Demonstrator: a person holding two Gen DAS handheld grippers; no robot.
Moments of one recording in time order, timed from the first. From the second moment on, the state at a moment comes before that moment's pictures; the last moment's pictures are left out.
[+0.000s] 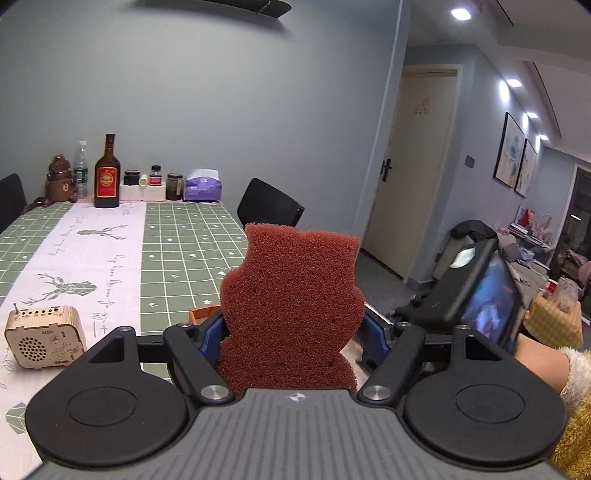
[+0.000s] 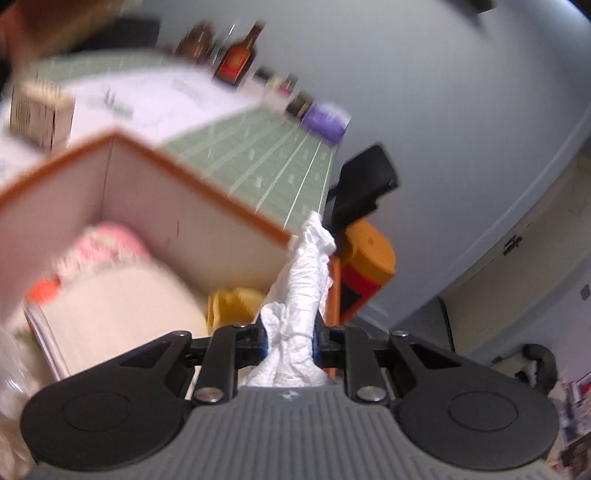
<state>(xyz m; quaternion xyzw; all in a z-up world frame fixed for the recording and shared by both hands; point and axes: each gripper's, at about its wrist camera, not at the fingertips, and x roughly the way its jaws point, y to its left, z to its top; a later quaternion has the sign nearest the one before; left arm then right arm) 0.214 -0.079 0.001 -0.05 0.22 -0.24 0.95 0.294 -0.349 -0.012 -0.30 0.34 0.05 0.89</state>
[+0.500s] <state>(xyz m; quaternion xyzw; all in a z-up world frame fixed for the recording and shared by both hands) 0.195 -0.065 0.005 -0.03 0.21 -0.21 0.95 0.313 -0.333 -0.028 -0.33 0.41 0.09 0.84</state>
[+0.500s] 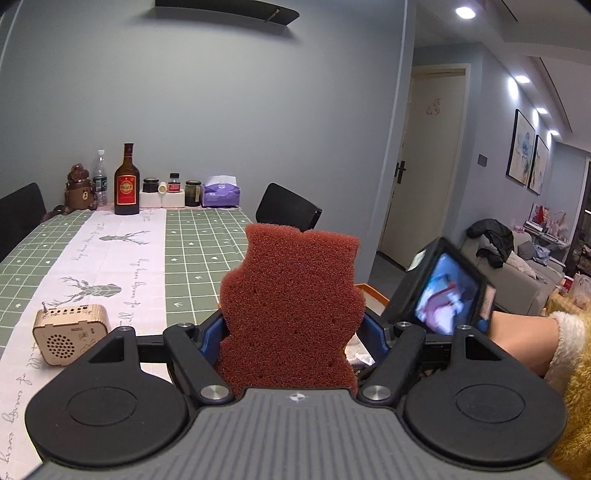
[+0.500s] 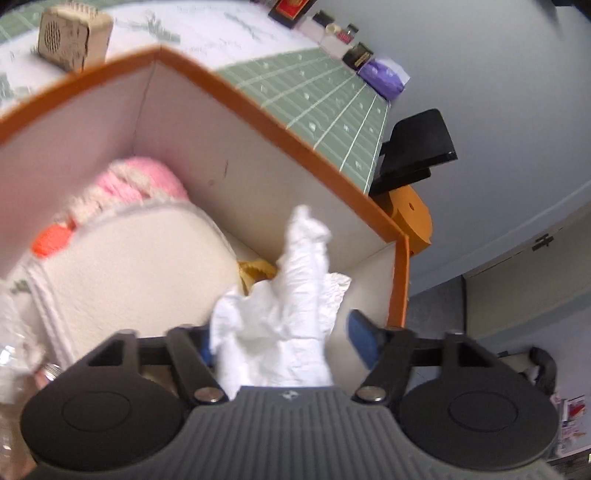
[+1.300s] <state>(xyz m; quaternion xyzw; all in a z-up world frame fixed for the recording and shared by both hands) 0.205 -0.063 -0.008 -0.05 0.24 -0.21 0.95 0.319 -0.332 -0.051 -0.35 0.51 0.15 0.77</state>
